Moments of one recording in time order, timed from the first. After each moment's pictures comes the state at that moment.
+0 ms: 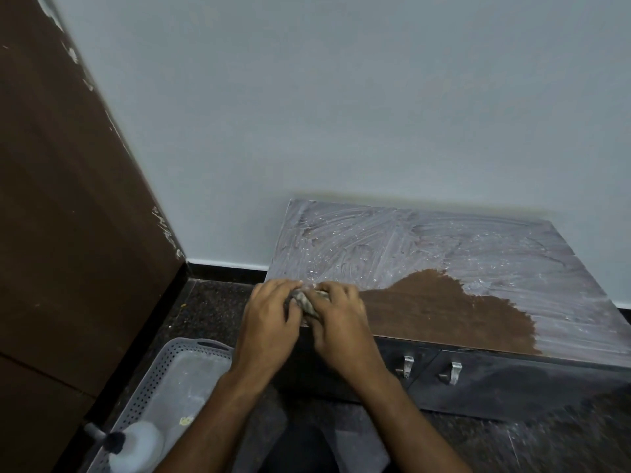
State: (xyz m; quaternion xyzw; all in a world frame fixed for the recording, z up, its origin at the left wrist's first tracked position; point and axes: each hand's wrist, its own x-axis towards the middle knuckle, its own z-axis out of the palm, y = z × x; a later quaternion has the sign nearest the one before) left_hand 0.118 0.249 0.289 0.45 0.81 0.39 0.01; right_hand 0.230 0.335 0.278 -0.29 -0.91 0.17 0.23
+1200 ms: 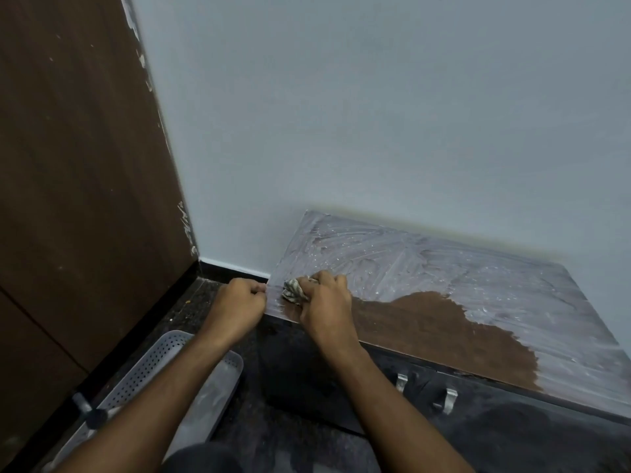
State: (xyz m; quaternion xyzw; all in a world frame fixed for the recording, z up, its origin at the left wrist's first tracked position) left_hand 0.100 0.229 0.313 0.26 0.87 0.38 0.14; right_hand 0.199 0.348 0.285 -0.29 -0.92 0.17 0.20
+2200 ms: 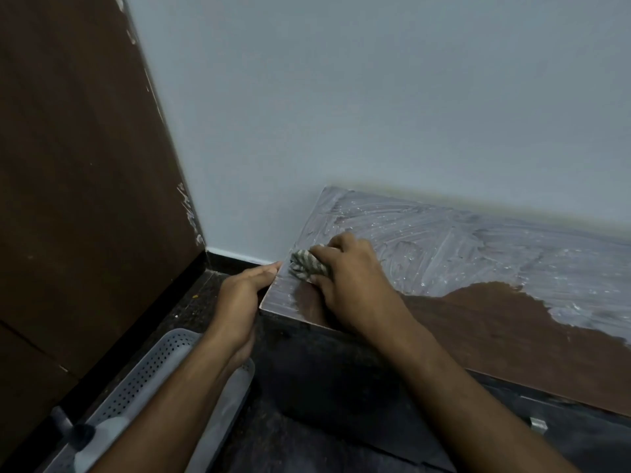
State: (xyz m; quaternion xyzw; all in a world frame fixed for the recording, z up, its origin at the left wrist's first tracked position) left_hand 0.076 0.257 0.259 0.10 0.58 0.75 0.32; right_hand 0.178 0.376 0.289 -0.20 -0.95 0.17 0.19
